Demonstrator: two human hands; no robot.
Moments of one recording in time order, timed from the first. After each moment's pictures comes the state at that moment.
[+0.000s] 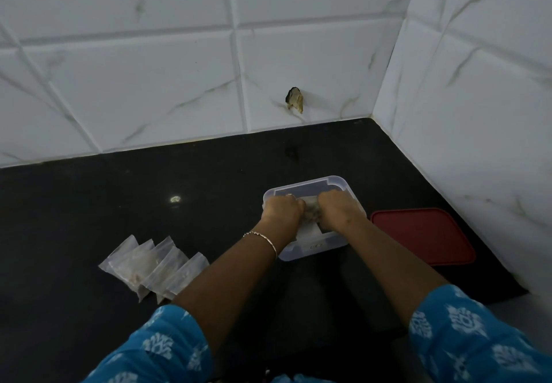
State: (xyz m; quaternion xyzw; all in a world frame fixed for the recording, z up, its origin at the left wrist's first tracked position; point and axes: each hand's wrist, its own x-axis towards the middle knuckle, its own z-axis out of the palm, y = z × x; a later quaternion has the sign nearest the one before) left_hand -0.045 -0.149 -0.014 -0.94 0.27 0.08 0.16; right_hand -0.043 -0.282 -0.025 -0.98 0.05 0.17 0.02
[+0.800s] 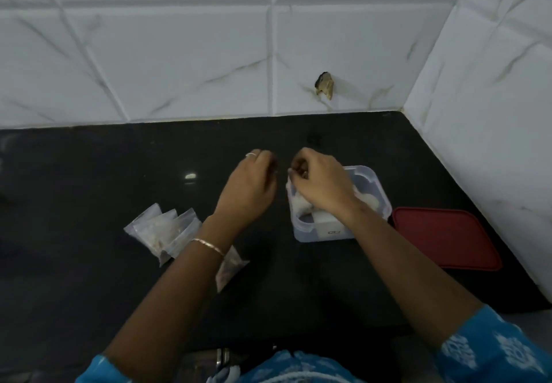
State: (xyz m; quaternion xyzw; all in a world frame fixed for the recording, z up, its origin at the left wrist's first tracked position) left_hand -0.070 -0.046 0.017 -0.92 0.21 -0.18 -0.28; right_hand -0.069 -0.210 0.040 -0.96 -0.09 -0.06 0.26
